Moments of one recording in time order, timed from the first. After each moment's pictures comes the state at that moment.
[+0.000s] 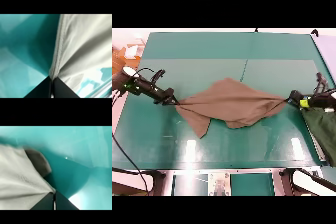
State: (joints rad) left arm 0.16 -1.62 1.29 0.96 -1.44 -1.22; right arm -0.39 -1.20 0.89 -0.99 0.97 1.36
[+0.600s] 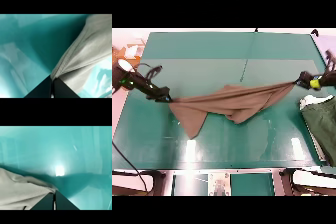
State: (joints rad) left arm 0.16 -1.56 1.38 1.09 -1.45 -1.21; right arm -0.41 -1.40 1.33 -1.00 1.13 1.31
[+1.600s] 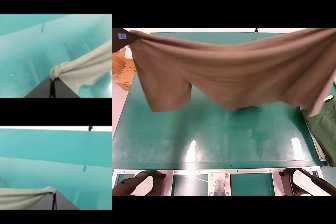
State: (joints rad) left arm 0.16 -1.04 1.68 0.94 -1.36 -1.17; right arm -0.41 -1.10 1.85 -0.97 1.37 1.30
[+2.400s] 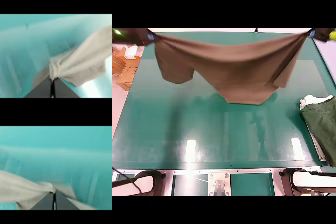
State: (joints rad) left arm 0.16 -1.35 1.78 0.77 -1.24 -1.11; right arm -0.27 -1.43 1.95 -0.97 1.27 1.32
